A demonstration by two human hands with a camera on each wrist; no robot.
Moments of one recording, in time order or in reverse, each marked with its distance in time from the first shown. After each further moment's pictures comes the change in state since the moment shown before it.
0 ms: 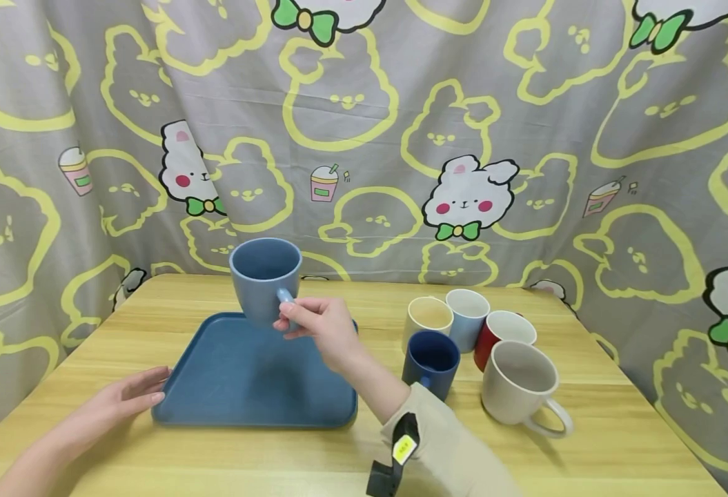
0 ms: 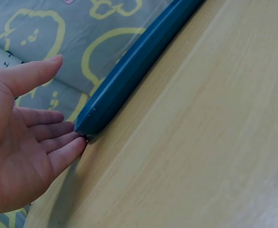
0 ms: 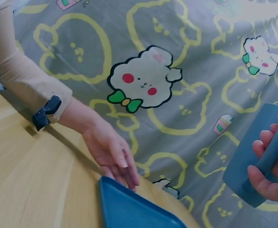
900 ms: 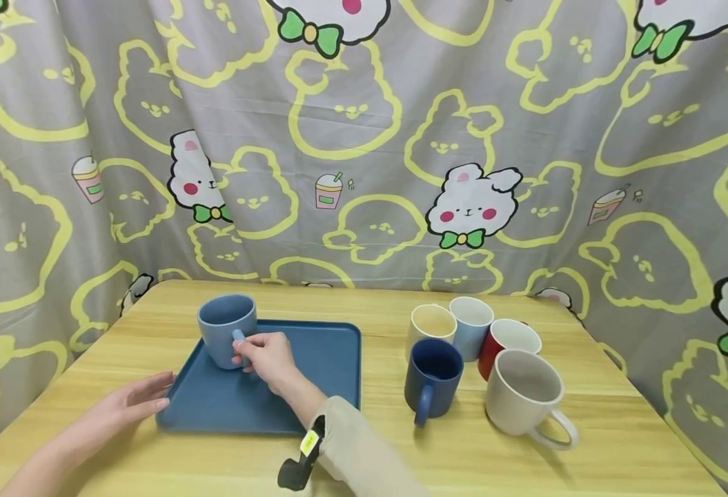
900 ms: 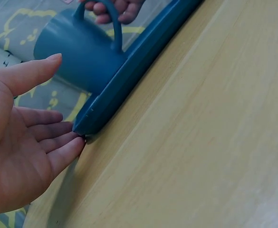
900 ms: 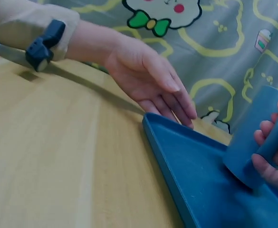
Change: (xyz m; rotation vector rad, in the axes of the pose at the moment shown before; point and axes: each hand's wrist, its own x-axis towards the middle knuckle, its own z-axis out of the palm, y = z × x) left_hand -0.001 -0.001 0.002 -0.017 0.009 -0.012; right_hand 0.040 0.115 0.065 -0.075 0.078 0.239
